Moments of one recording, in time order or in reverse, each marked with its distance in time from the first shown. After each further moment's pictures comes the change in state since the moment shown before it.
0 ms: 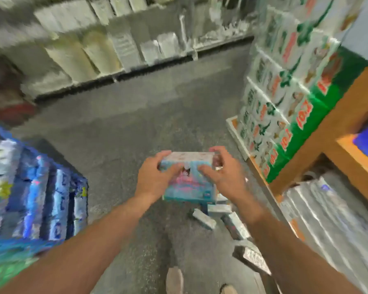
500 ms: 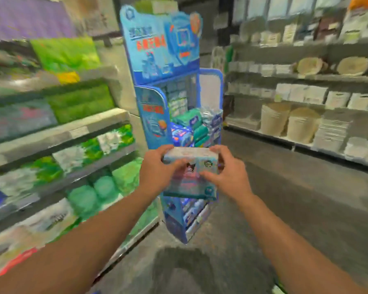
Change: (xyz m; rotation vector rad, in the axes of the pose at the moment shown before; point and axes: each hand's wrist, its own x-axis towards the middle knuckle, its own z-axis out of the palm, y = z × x) left_hand -0.269 -0.091 -0.454 0.078 1.055 -0.262; right_hand -0.136 -0.372 0.358 0.058 -0.691 -0.827
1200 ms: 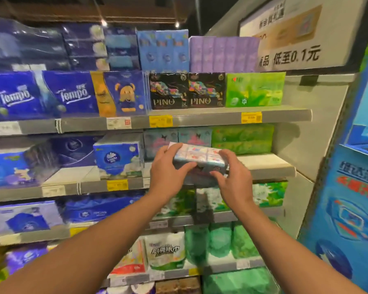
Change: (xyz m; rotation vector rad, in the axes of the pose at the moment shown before) left_hand 0.175 -0.241 -0.387 0.405 0.629 -0.101; right_hand 0.223 -0.249 0.475 0.200 -0.124 -0.546
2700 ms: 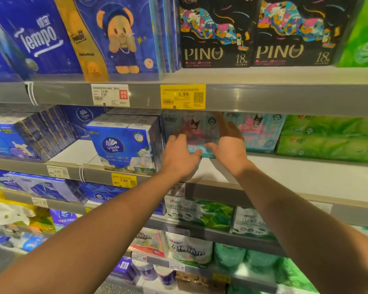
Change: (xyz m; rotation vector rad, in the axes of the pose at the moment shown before) left_hand 0.149 -0.182 0.100 0.455 -0.074 -0.446; right_hand 0.164 0.080 0.277 0.081 -0.464 -0.044
